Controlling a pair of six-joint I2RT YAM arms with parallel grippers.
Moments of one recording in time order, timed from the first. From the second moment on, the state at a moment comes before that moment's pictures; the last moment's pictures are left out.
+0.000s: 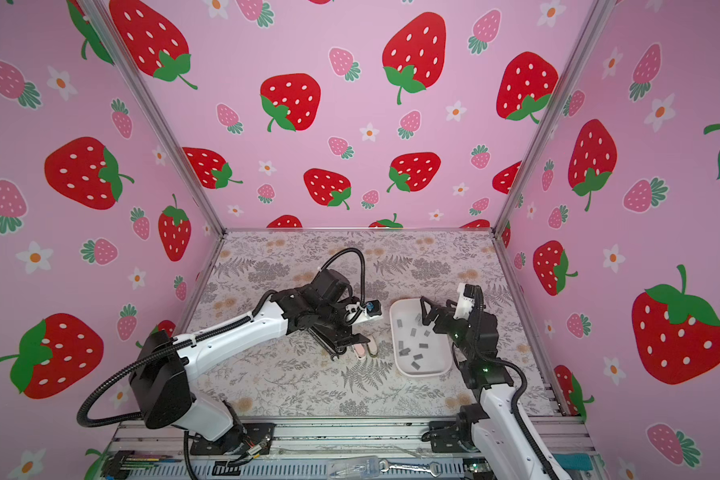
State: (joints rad) left arm -0.82 1.59 1.25 -0.56 0.38 0.64; right arm 0.20 0.71 0.32 0.16 -0.27 0.45
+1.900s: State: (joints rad) left arm -0.95 1.96 1.49 -0.78 0.13 0.79; right arm 0.21 0.70 0.32 0.16 -0.19 0.44
